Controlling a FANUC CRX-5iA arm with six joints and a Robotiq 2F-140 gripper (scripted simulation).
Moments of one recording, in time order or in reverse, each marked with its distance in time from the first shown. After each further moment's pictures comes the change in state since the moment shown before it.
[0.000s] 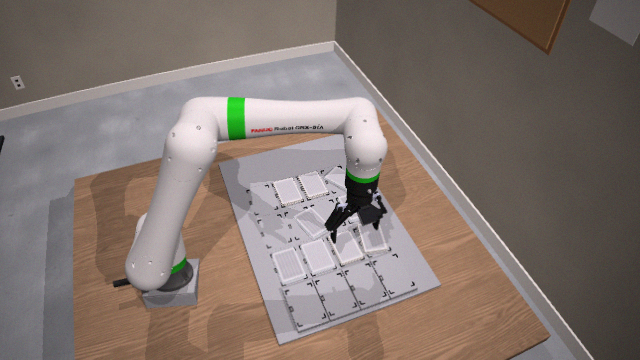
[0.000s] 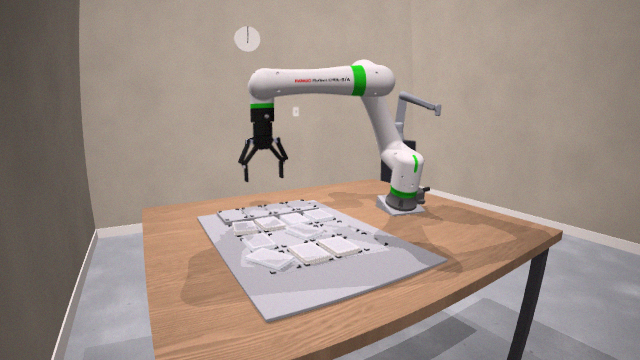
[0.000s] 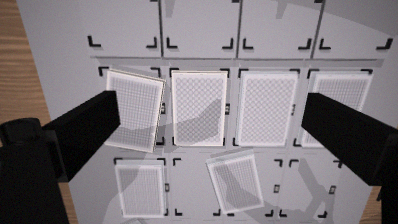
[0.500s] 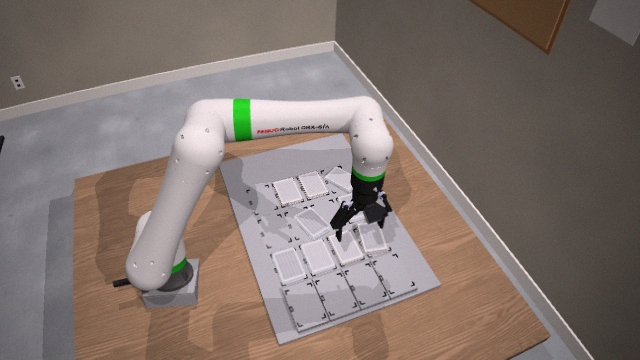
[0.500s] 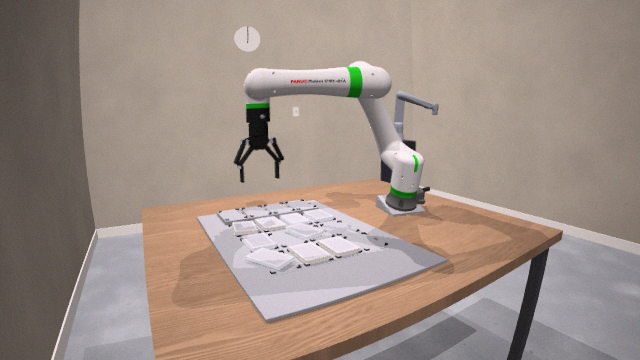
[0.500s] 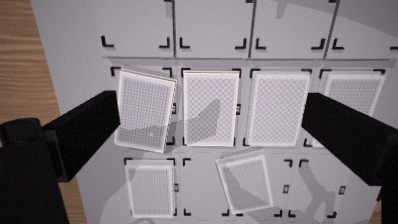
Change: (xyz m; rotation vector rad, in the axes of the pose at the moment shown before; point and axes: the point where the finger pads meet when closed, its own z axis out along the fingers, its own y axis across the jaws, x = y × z) arm 0.000 -0.018 0.000 0.001 0.000 0.000
